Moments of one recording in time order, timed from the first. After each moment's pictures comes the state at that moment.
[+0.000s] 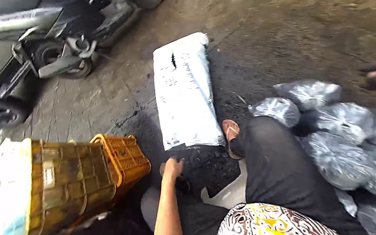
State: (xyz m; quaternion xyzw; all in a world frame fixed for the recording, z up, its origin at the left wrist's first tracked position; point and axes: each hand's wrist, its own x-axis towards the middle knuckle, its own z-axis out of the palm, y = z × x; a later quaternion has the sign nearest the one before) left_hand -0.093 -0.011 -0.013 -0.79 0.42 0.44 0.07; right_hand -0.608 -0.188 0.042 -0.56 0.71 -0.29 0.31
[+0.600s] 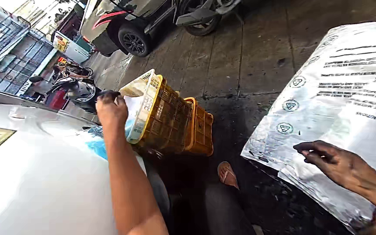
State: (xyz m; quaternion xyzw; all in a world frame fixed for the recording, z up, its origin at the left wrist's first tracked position) left_hand 0.159 0.097 0.307 -0.96 0.18 -0.21 -0.10; right_hand -0.193 -0.181 -0.026 -0.78 0.25 -0.15 0.55
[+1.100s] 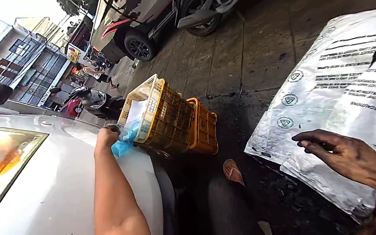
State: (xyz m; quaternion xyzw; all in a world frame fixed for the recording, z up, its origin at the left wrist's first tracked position) left_hand 0.161 0.173 0.324 -1.00 0.03 0.00 0.09; right_hand -0.218 -0.188 0.010 -0.79 0.19 -0.22 0.53
